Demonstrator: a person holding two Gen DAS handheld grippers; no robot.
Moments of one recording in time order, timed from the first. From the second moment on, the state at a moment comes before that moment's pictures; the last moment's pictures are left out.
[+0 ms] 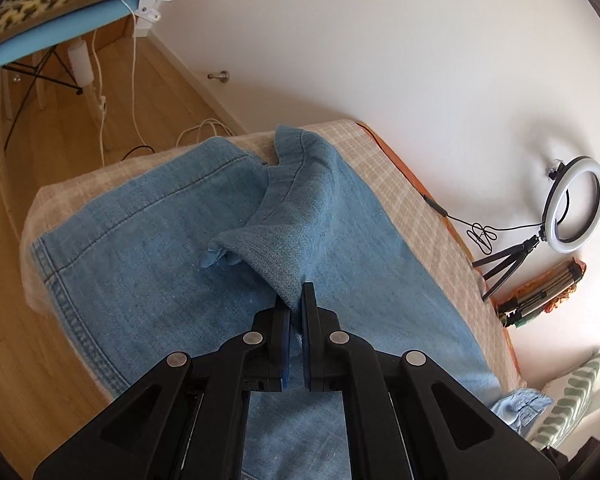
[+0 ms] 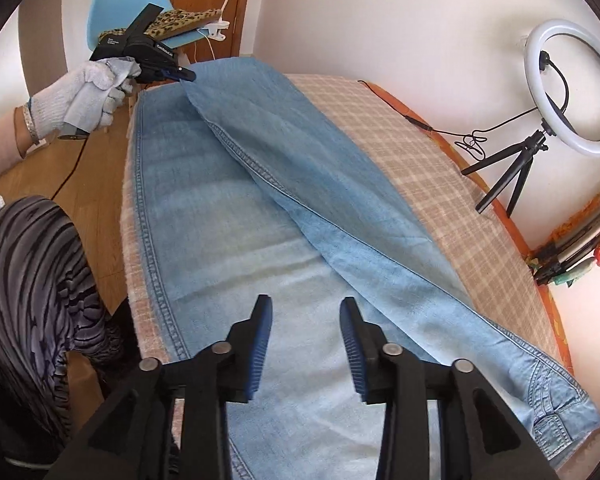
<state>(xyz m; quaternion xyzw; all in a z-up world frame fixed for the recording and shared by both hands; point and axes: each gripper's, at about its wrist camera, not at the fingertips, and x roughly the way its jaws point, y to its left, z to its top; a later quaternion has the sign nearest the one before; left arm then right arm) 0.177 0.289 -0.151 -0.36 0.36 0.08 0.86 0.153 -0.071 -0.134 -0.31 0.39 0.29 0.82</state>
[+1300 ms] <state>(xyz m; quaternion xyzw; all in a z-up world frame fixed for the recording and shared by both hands) 0.119 0.281 -0.091 -0.25 0.33 0.06 0.91 0.133 -0.058 -0.085 -0.37 0.41 0.34 0.76</state>
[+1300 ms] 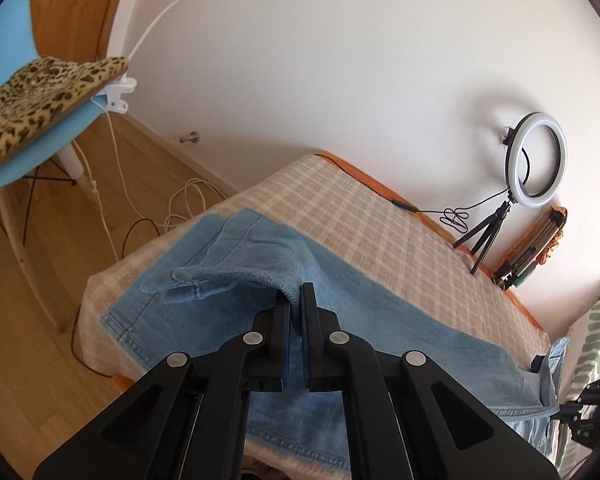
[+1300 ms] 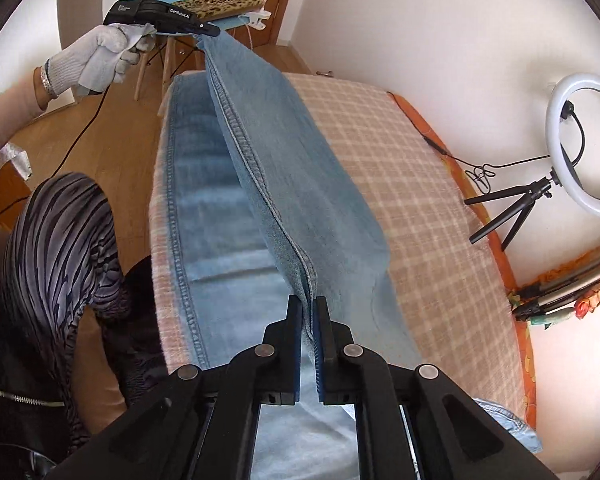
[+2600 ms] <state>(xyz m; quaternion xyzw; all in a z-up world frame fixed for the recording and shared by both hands) 0.106 0.347 -0.167 -0.38 0.27 0.09 0.88 0.417 0.250 -0.161 -0.12 0.48 0.45 0.74</state>
